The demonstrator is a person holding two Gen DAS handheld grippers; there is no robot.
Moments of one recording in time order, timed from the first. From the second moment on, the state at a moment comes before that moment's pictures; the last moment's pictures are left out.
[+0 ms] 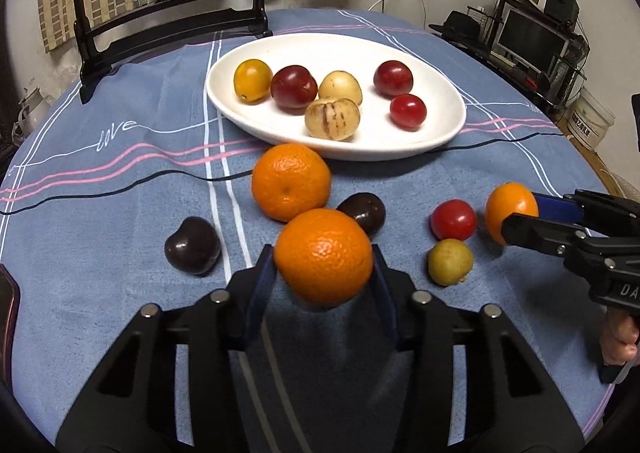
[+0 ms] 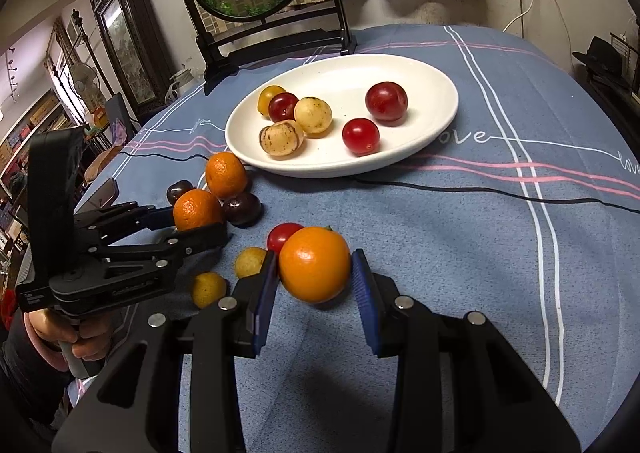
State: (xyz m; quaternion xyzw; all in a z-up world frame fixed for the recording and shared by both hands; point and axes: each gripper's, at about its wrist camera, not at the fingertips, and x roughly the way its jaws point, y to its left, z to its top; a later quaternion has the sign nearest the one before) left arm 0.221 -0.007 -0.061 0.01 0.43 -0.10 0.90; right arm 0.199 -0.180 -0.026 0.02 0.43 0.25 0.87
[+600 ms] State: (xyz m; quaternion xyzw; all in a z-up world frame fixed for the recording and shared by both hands) left arm 0.203 -0.009 -0.037 0.02 0.38 -0.10 0.92; right arm 0.201 -0.183 -0.013 0.03 0.39 0.26 0.88
